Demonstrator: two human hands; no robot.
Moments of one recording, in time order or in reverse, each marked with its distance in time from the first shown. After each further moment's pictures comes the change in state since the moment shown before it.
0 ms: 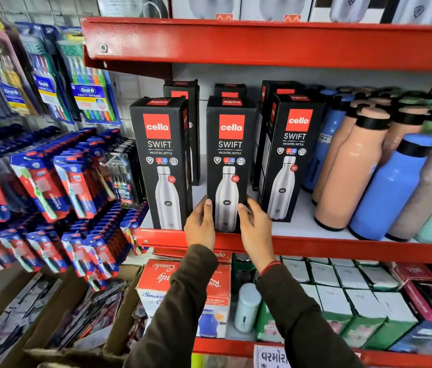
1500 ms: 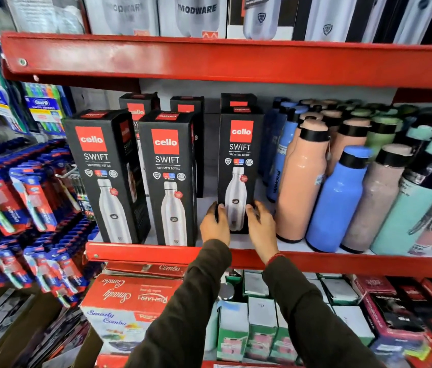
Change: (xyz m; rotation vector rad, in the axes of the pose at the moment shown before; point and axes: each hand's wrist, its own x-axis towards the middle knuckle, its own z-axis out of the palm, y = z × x) left_hand -0.027 0.014 0.144 0.134 -0.090 -0.022; right_hand 0.069 0.048 -0.112 -0.034 0.070 0.122
